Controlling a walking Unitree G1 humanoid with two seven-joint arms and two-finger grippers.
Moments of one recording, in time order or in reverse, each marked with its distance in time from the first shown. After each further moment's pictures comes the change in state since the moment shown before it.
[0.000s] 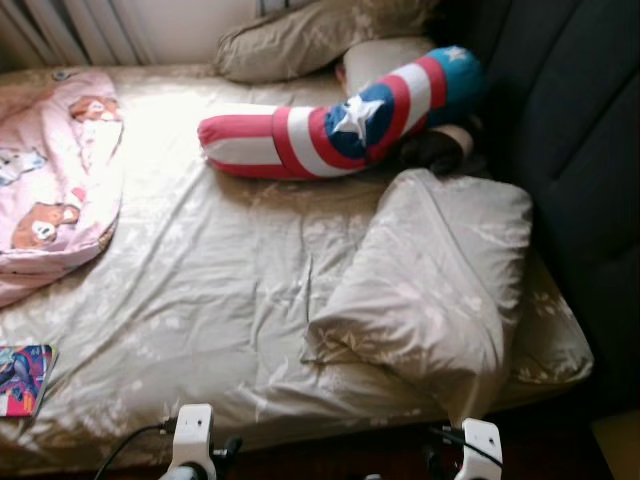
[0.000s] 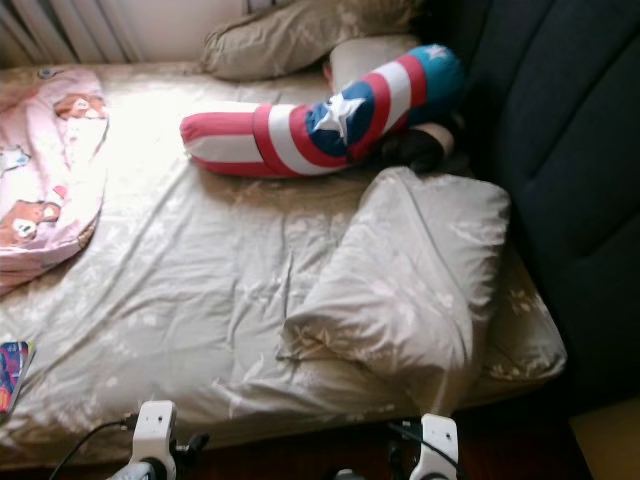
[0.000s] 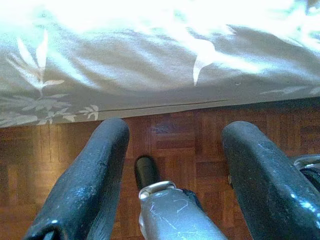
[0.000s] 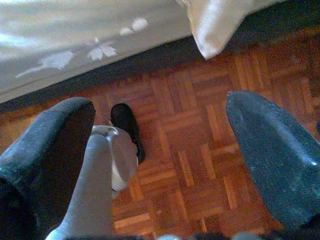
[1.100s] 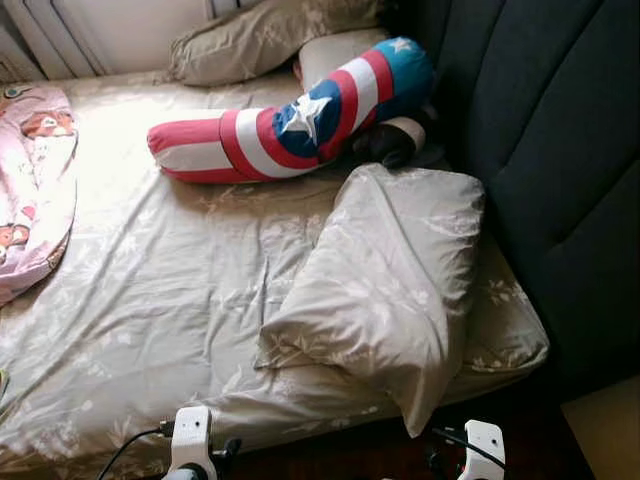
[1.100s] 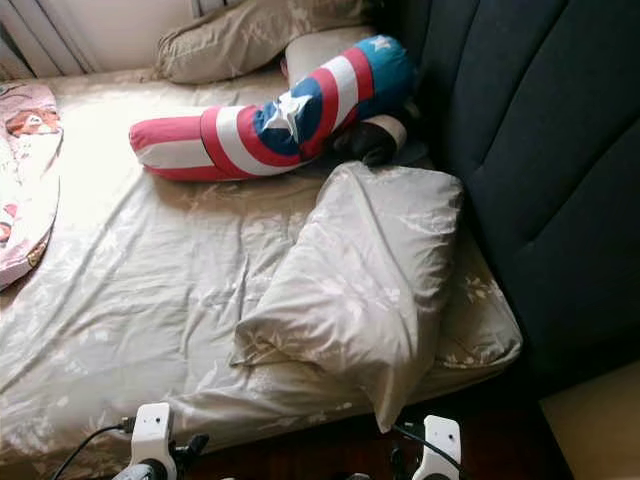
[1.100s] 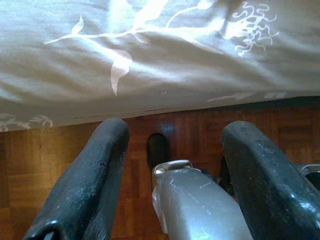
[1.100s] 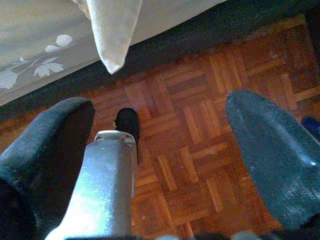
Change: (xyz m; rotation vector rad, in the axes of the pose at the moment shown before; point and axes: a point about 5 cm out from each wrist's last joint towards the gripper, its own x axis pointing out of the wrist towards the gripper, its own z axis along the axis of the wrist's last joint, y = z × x) left arm 0.000 0.000 0.000 -0.057 -0.004 0.020; right arm 0.000 -0.002 0.001 0.004 -0.016 0.008
